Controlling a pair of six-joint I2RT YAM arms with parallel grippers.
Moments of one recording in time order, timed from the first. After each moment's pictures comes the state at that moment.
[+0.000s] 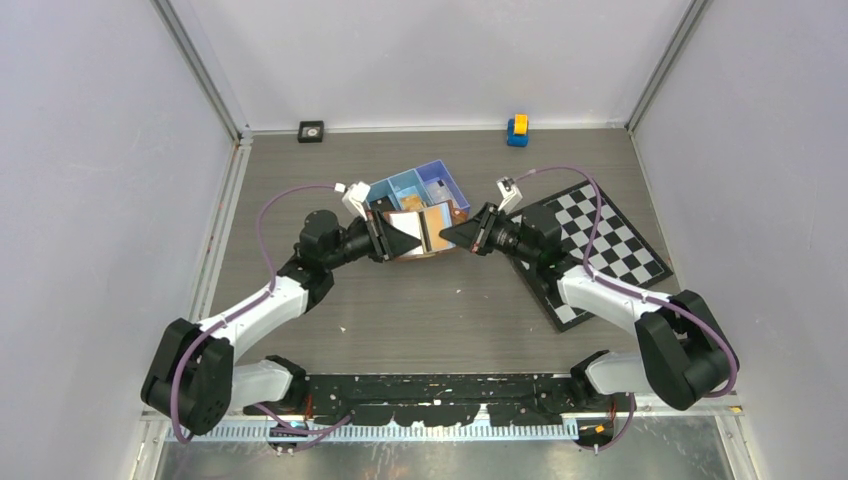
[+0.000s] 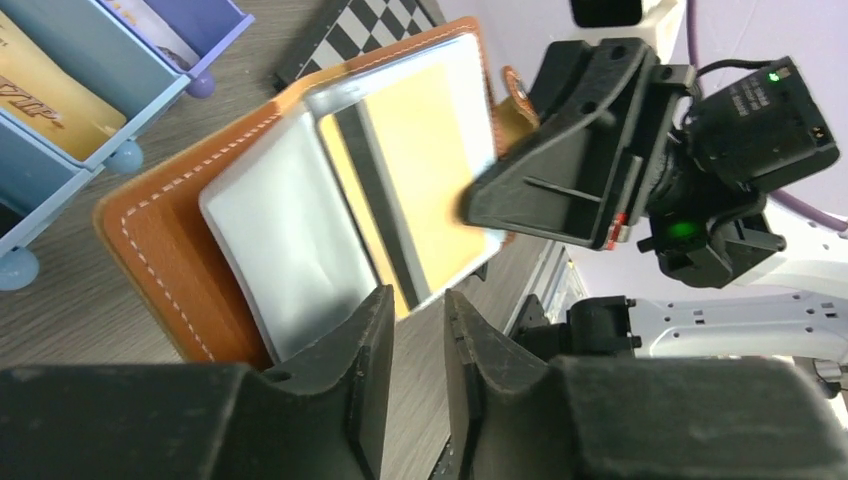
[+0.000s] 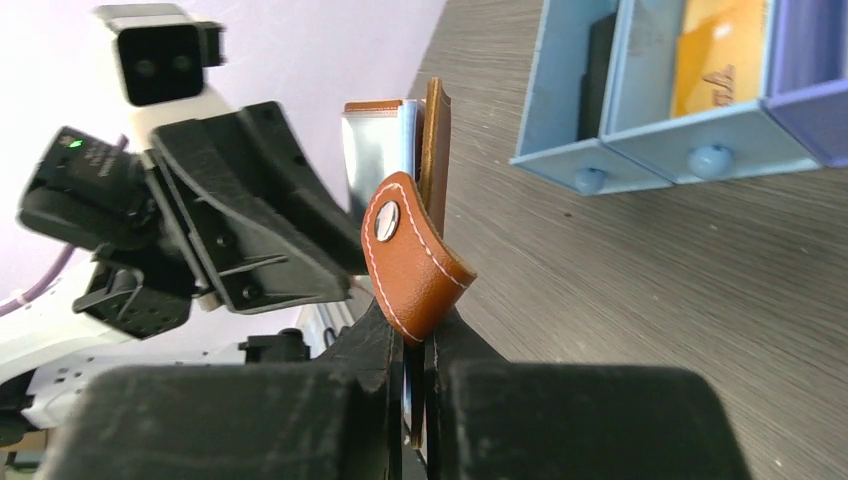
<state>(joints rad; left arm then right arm) -0.46 1.20 0.58 0.47 0.56 -0.78 0.50 1.32 0.60 0.56 -0.46 0.90</state>
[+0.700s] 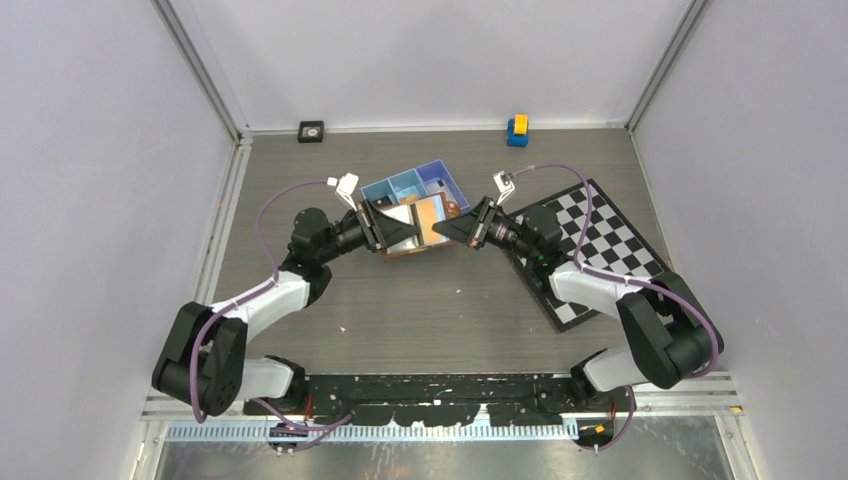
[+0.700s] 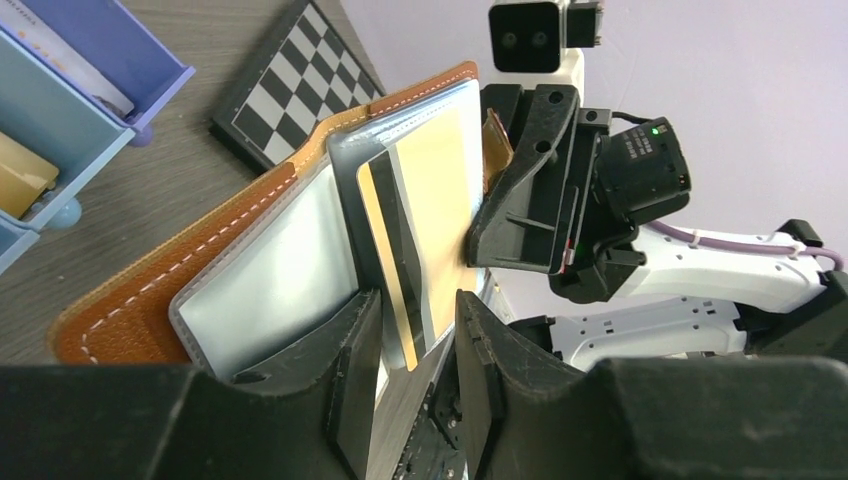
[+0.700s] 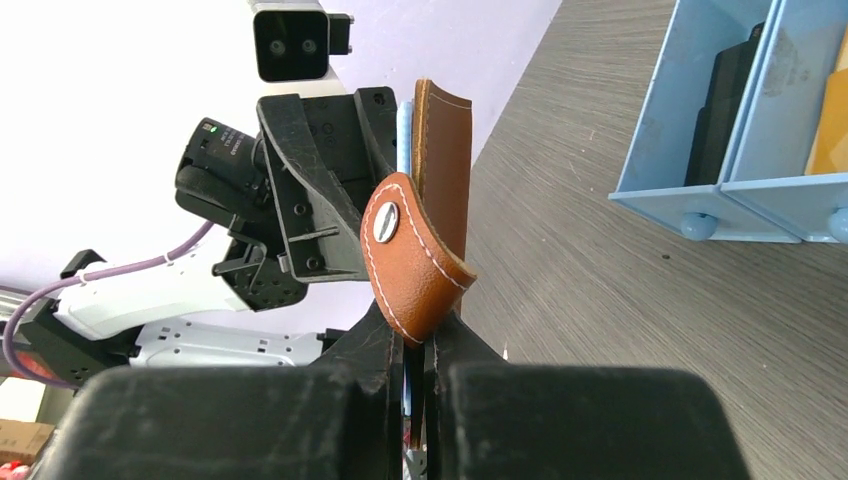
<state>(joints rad) -0.38 1.30 0.56 0.73 0.68 -0.98 0.50 1.42 0.60 0.90 -0.59 1.06</state>
